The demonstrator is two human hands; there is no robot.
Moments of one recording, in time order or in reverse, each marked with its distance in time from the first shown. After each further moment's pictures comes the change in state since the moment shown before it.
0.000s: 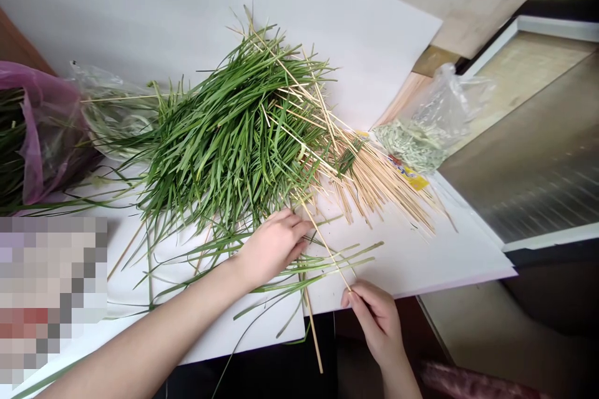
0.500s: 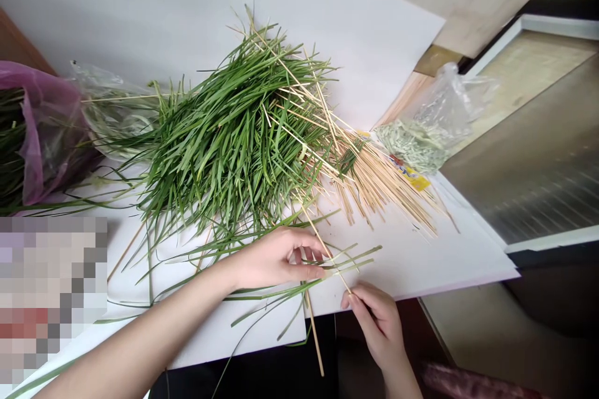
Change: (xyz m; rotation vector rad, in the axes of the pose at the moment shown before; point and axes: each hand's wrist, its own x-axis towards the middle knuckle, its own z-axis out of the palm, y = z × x) left_hand -0.003 0.012 -0.022 -0.874 -0.159 -0.033; right_hand -0.001 0.001 0.001 -0.029 -0.008 -0.022
